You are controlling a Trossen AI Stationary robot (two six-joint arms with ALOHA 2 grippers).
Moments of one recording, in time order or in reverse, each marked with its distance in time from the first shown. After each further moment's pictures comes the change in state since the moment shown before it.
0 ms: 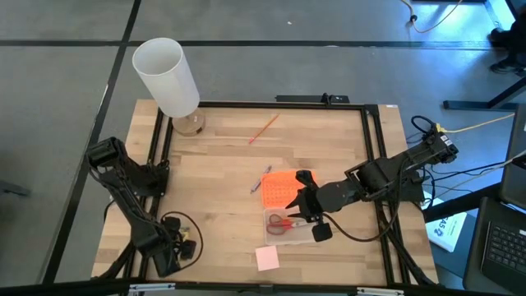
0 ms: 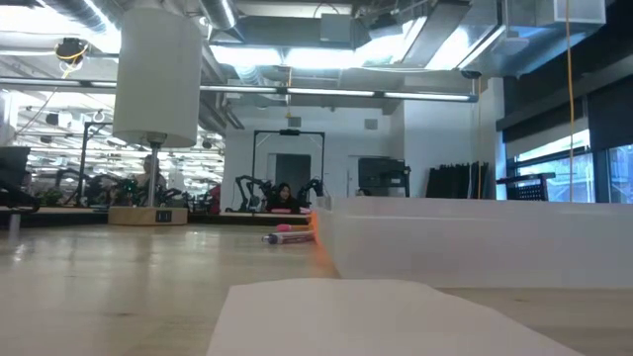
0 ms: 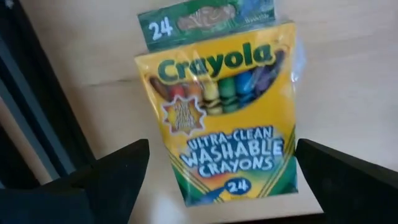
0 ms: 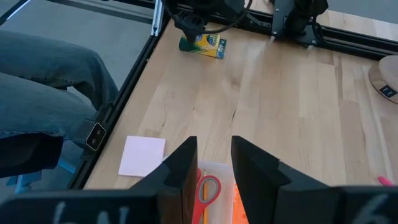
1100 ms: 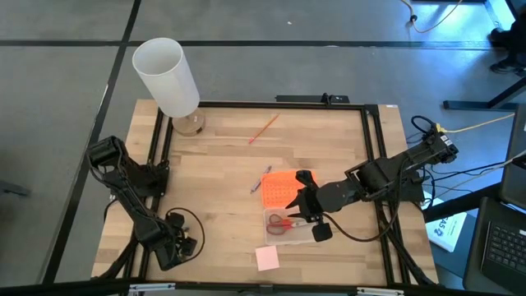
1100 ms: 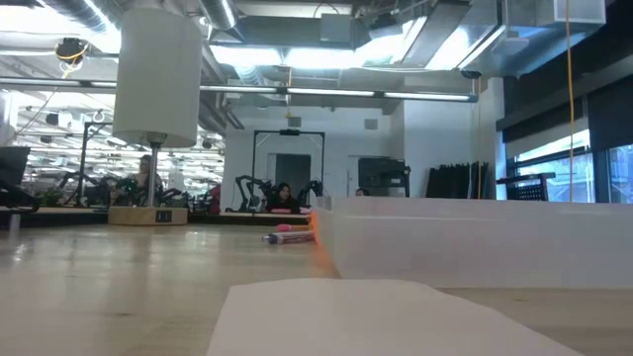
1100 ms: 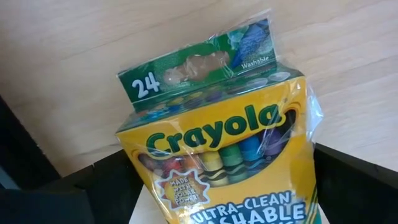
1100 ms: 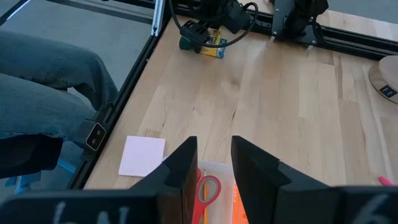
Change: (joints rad) left arm 0.016 -0.002 -0.140 0.108 -0.057 0.163; right arm 0.000 0.000 0.000 0.000 0.000 0.000
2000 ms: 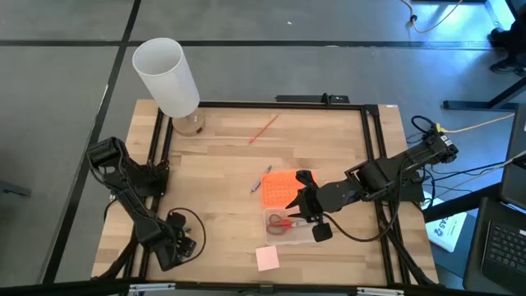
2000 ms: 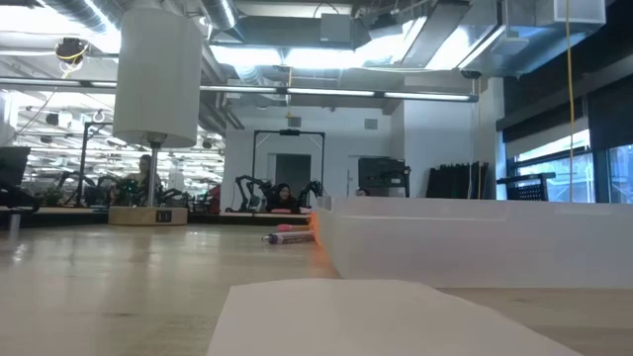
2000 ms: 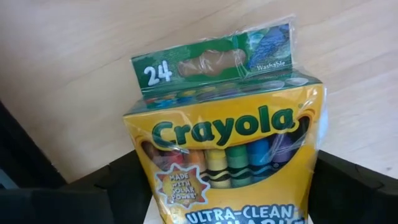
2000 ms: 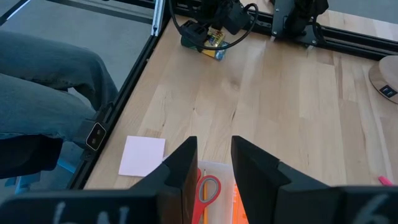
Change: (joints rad) left arm 0.006 0.035 0.006 -0.007 -0.021 0.097; right arm 0.000 0.000 0.000 0.000 0.000 0.000
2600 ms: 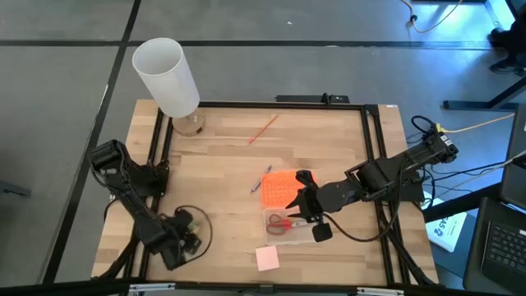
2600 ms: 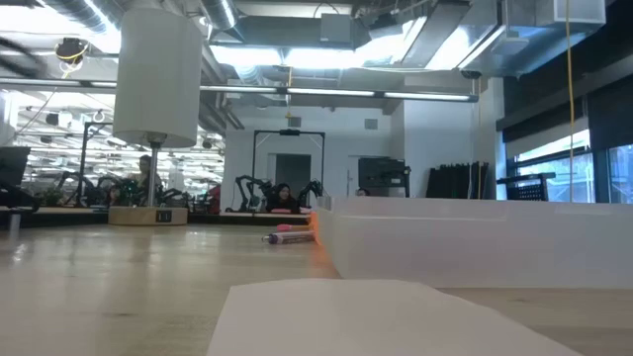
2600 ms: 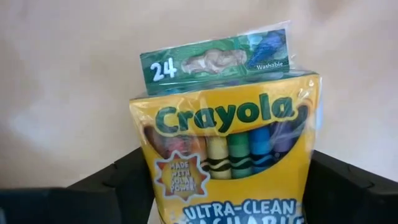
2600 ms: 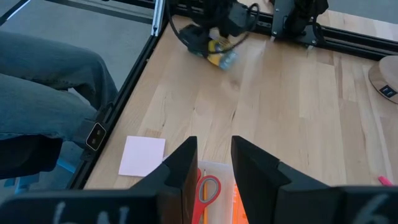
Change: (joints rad) left arm 0.021 0.007 0.062 -0.108 -0.170 0.158; right arm 0.000 0.000 0.000 0.001 0.000 0.000
